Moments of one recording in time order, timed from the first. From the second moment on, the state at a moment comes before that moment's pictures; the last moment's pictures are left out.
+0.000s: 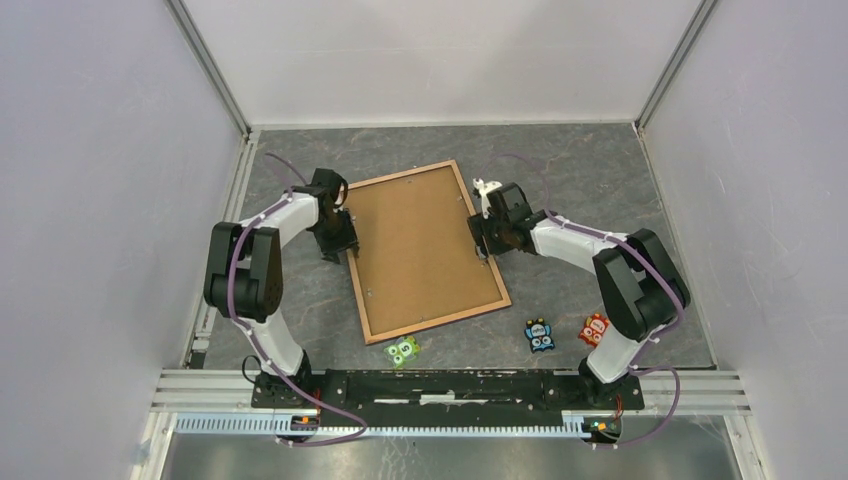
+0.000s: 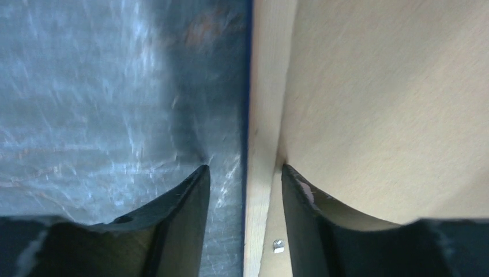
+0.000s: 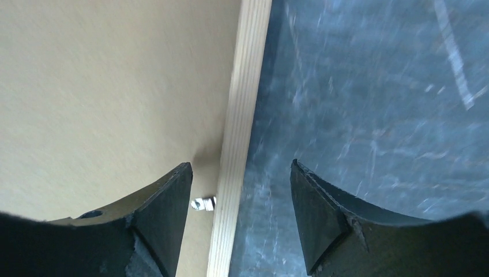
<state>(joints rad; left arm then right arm) -0.16 1.81 1.17 -0.71 0.04 -0.46 0.51 1.71 1.02 -0.23 0.01 0.10</state>
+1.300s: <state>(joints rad) -0.40 1.35 0.83 -0.70 -0.06 -0.77 0.55 1.65 0.83 -0.09 0.21 0.77</state>
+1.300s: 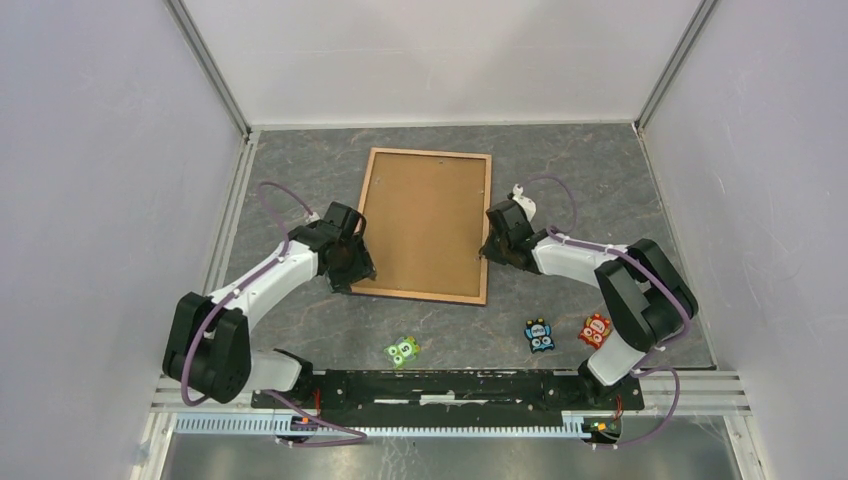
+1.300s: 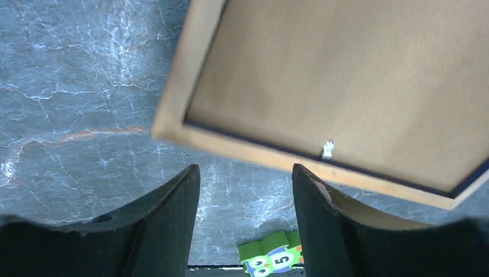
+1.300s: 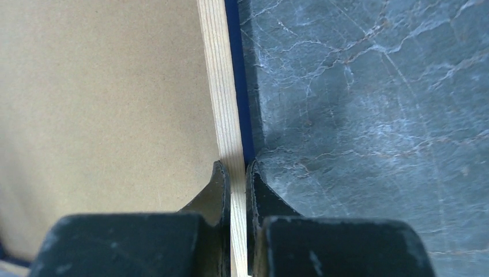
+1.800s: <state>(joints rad) -0.40 1.39 0.74 -0.52 0.13 -1.02 0.78 1.64 0.73 0.06 0.31 1.23</state>
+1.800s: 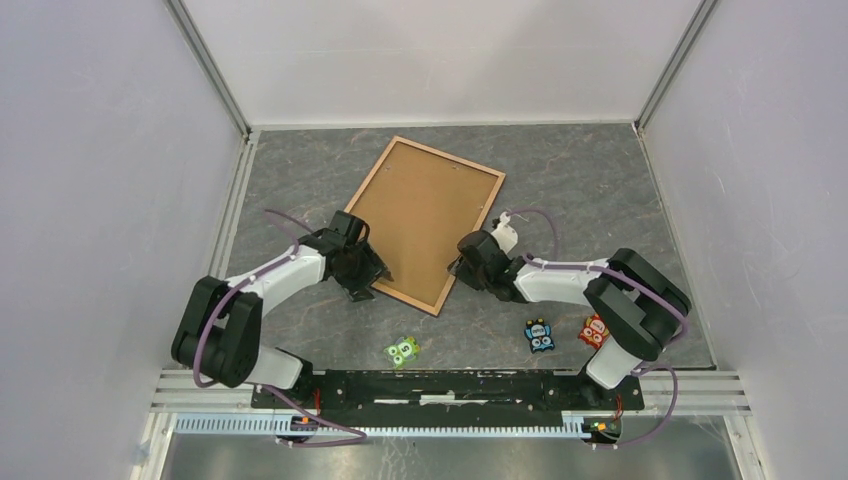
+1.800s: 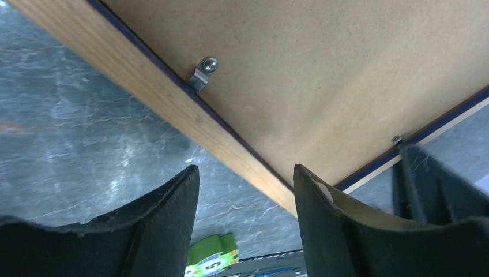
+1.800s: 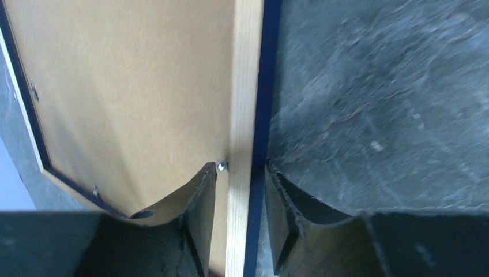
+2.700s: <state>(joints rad) -0.39 1.61 0.85 -0.50 0.18 -0.90 0.52 1.43 0.71 0.14 0.36 0.49</state>
